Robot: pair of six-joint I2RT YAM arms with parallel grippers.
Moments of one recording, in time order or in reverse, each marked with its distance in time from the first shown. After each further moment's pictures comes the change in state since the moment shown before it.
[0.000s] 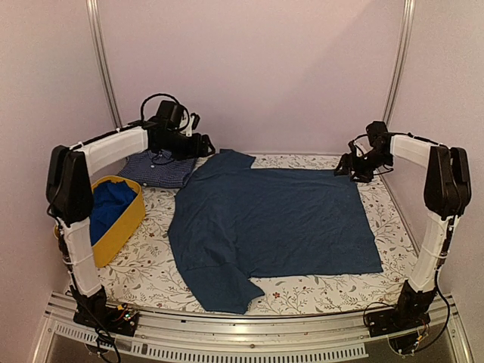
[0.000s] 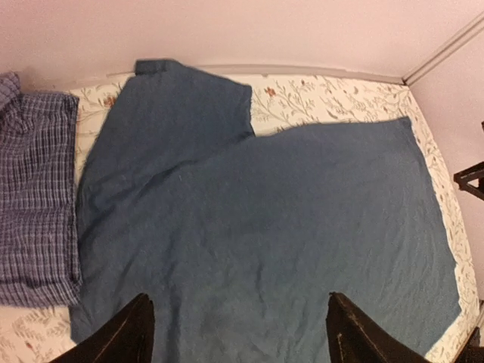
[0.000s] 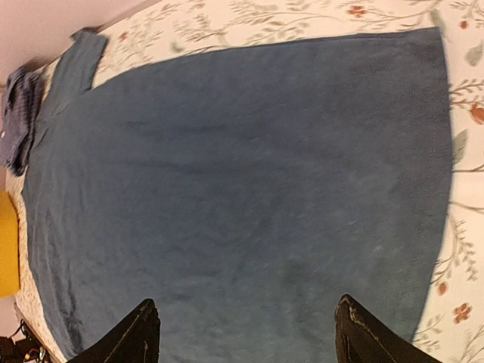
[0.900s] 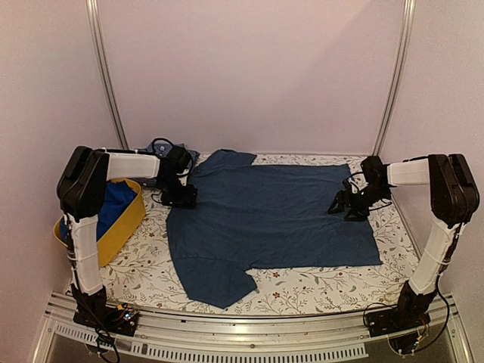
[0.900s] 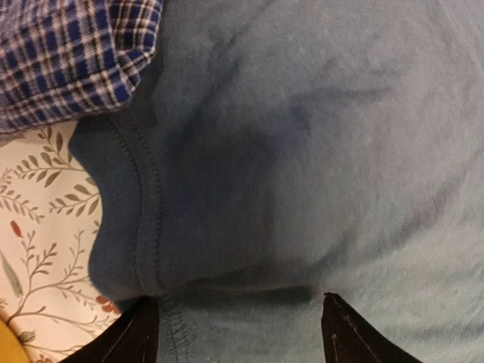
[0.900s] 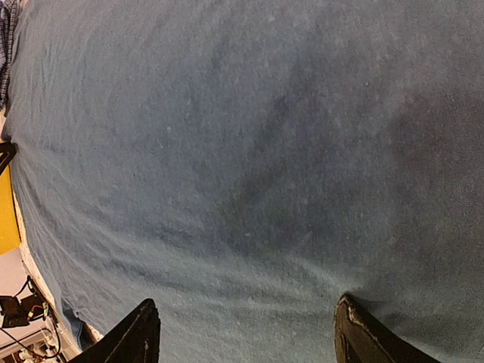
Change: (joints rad) left arm -0.004 0.060 -0.332 -0.111 -0.275 0.000; right arm 0.059 -0.149 -0.486 0.151 -0.098 0.045
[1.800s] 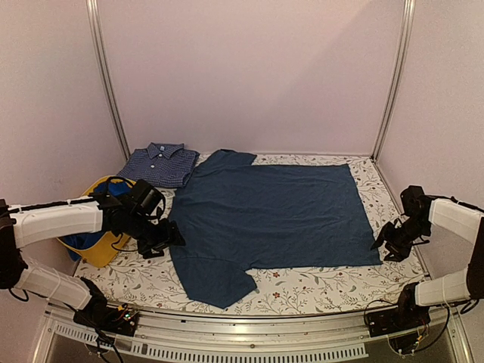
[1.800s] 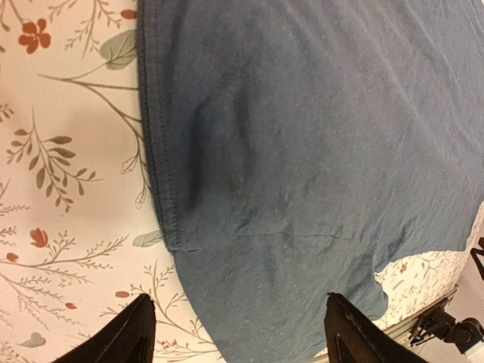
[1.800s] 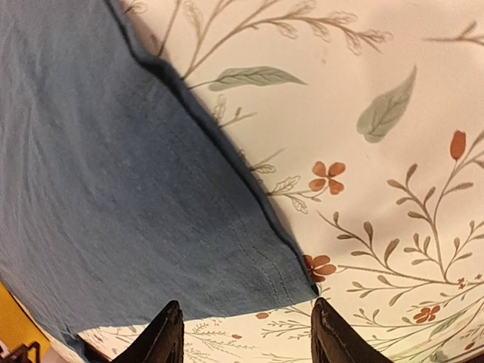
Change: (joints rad) left arm -0.225 -0.830 -0.734 -0.003 0.205 -0.647; right arm -0.198 -0.660 -0.497 -0.295 0.248 0.367
